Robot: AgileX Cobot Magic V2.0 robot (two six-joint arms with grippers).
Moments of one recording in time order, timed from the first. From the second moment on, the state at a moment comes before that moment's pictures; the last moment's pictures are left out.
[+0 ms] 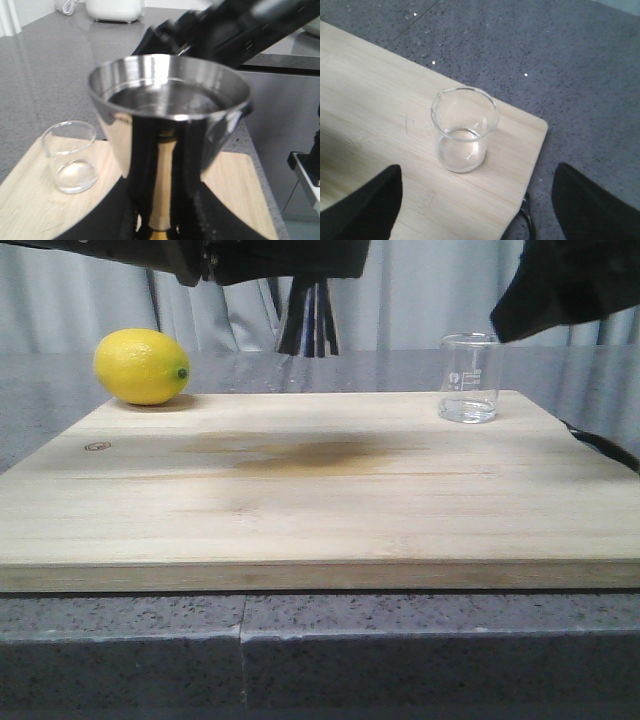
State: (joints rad) left arm -0.39 1.69 -1.11 -1.62 1.14 2.03; right arm 0.35 1.14 -0.72 -0.29 0.15 0.08
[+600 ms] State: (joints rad) left arm -0.29 1.78 -1.11 -1.72 1.16 2.15; right arm 0.35 0.75 -0.72 -0.29 0.25 0.08
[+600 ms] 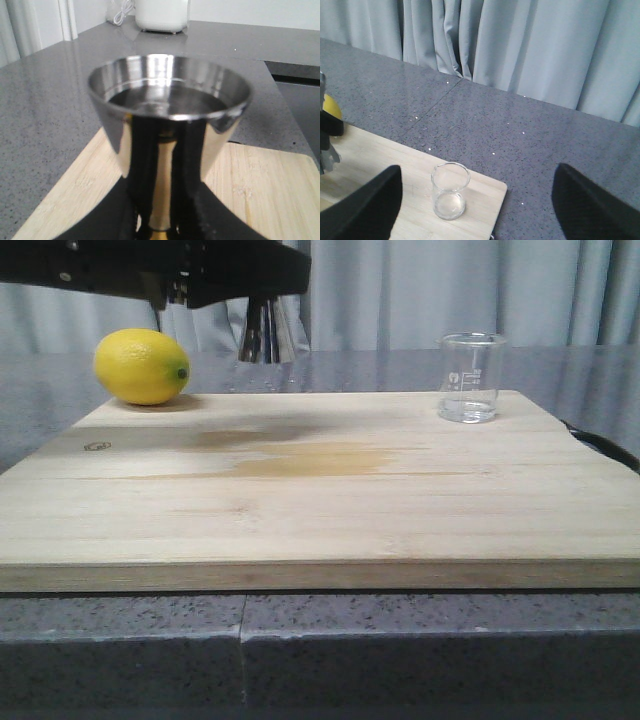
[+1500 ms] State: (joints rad) left arm -0.24 1.82 -0.99 -1.76 1.15 2.28; right arm 0.35 0.74 -0.72 -0.28 0.31 0.08
